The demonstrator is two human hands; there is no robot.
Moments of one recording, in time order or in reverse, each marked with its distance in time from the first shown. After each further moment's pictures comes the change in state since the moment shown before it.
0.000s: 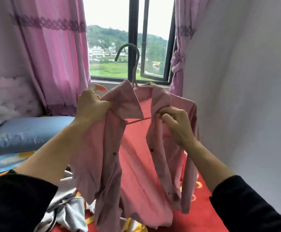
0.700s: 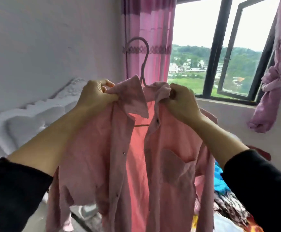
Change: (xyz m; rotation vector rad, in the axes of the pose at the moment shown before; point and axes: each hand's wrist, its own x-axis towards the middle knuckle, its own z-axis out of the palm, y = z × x) left_hand -0.084 0.015 -0.253 0.227 0.192 -0.050; right_hand 0.027 -0.173 0.123 -0.049 -0.177 -0.395
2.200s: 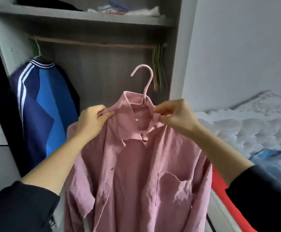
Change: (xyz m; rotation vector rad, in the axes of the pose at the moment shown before) left_hand -0.264 -0.311 -0.632 0.707 0.706 -0.398; right_hand -0.038 -0.638 0.430 1.042 -0.741 -0.430
